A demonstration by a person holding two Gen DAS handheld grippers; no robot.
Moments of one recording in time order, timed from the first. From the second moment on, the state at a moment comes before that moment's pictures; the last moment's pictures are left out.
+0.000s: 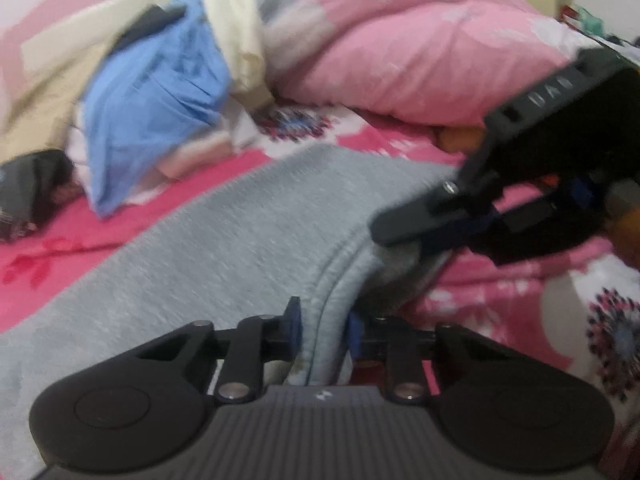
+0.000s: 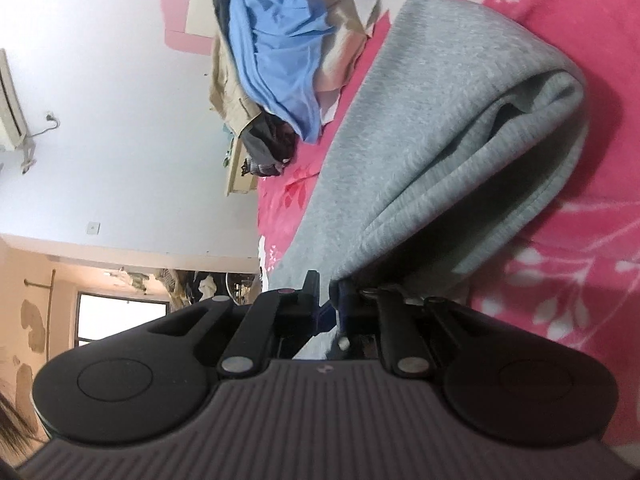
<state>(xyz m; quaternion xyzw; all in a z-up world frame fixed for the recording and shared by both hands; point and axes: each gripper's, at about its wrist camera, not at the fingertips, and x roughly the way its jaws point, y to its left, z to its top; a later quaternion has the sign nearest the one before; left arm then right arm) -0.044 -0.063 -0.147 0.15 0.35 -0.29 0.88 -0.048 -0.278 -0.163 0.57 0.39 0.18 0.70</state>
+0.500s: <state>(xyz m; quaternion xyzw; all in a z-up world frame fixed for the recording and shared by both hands) -0.029 -0.044 -0.139 0.06 0.37 -0.25 0.89 -0.060 -0.242 -0.131 0.23 0.40 0.15 0.87</state>
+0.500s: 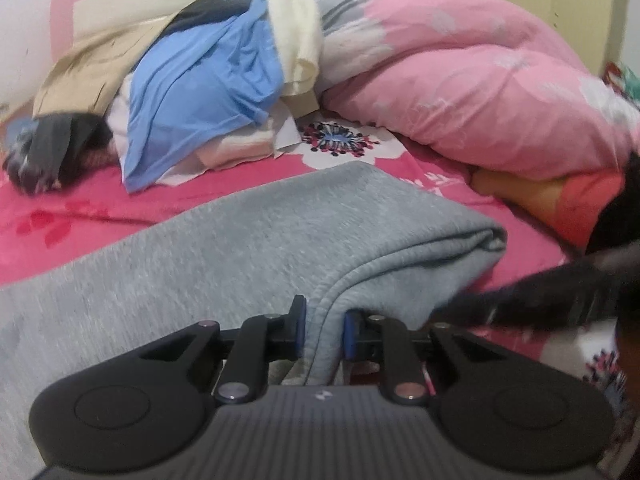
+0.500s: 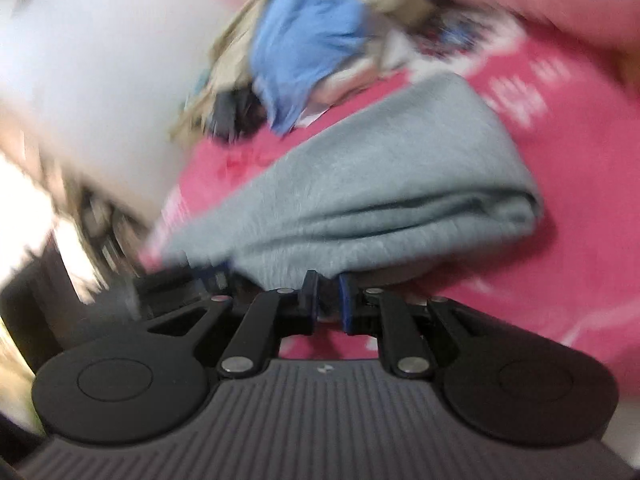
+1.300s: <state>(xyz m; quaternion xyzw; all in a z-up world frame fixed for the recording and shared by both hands) -0.020 -0.036 -0.143 0.02 0.37 -0.25 0.90 -0.029 -0.196 -0.139 0.06 0.38 0.17 0.91</state>
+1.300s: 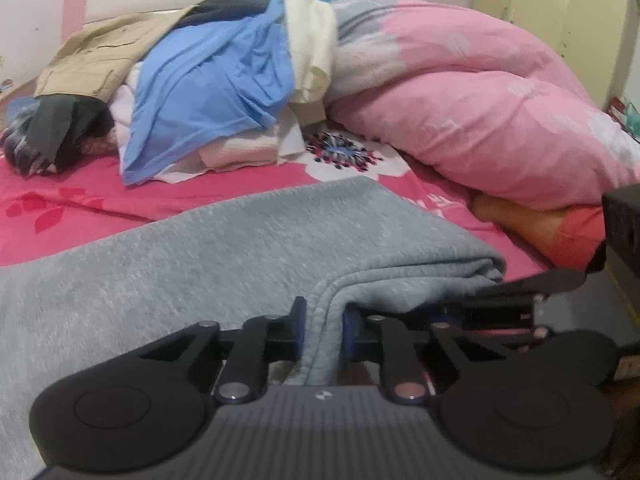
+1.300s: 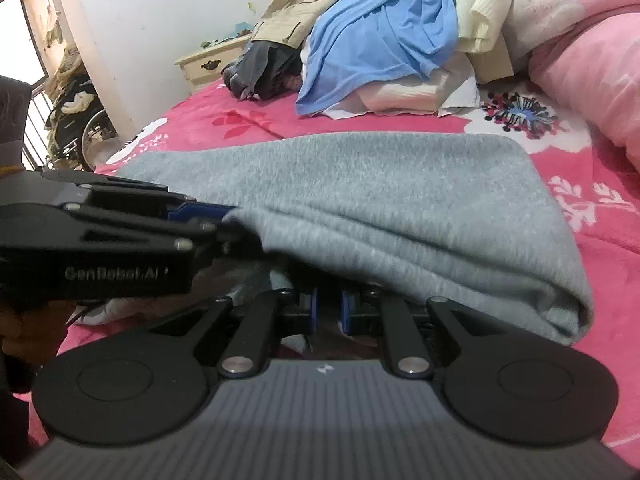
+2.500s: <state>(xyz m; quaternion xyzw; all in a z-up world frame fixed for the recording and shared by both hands) -0.094 -0.087 -0.186 0.36 0.22 -0.27 0.87 -0.054 -0.286 -0.197 0.67 0.49 0.06 0.56</state>
